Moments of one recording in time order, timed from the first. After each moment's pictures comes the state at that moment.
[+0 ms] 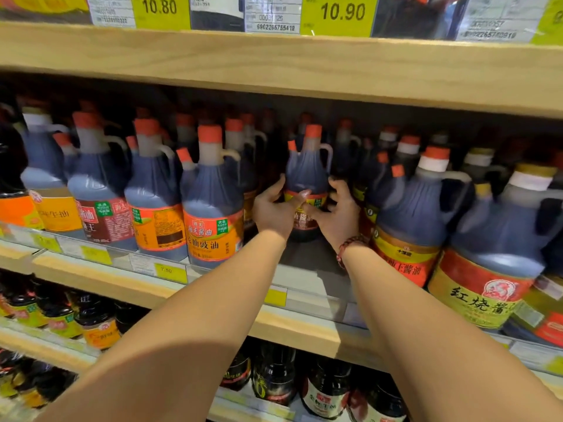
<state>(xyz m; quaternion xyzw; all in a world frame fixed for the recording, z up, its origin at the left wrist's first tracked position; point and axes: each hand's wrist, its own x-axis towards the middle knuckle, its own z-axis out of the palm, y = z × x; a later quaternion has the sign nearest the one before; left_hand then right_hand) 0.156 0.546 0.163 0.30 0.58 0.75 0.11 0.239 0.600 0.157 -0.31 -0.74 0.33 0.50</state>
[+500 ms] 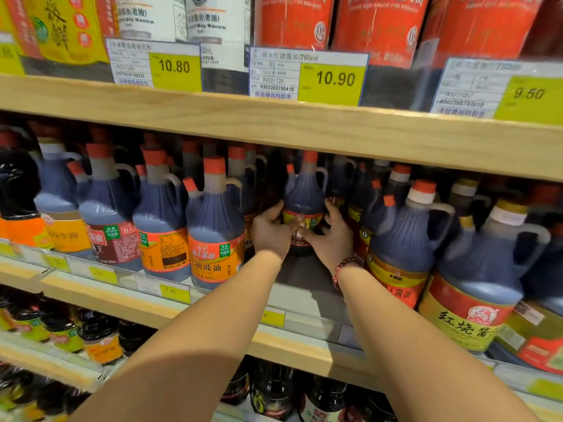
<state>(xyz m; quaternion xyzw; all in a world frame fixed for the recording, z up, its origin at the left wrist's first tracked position) 0.145 0.547 0.164 0.32 0.61 0.71 0.13 0.237 0.599 0.163 -0.35 -0.73 0.40 0.44</state>
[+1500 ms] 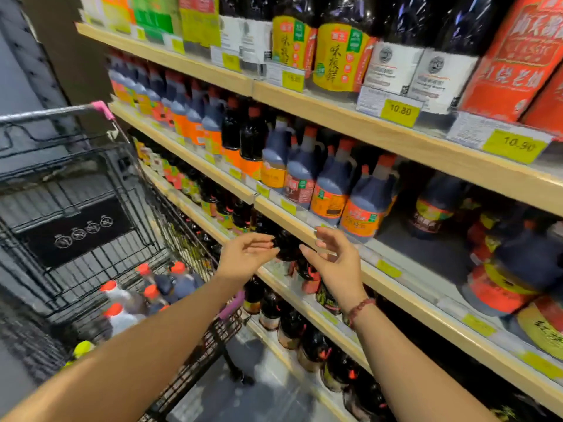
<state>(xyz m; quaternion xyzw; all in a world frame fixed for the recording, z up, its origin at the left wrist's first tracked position) 0.119 0.177 0.181 0.17 0.73 0.64 0.14 0.225 0.321 0.198 -0.19 -0.75 0.58 0.27</state>
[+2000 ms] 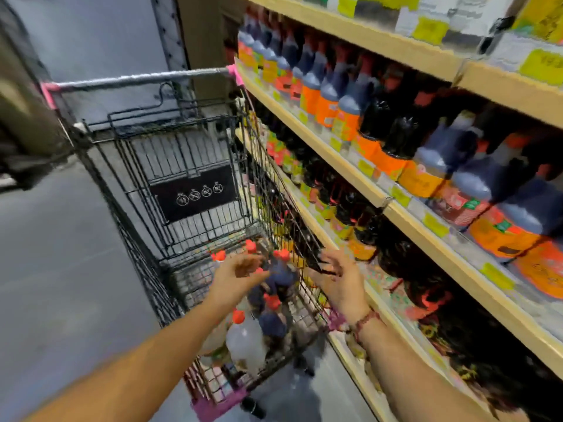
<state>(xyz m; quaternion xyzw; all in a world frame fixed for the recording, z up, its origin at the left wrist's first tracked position) 0.035 -0.051 0.103 0.01 0.79 0.61 0.08 0.076 0.153 0.117 -0.14 -0.79 0.59 0.07</state>
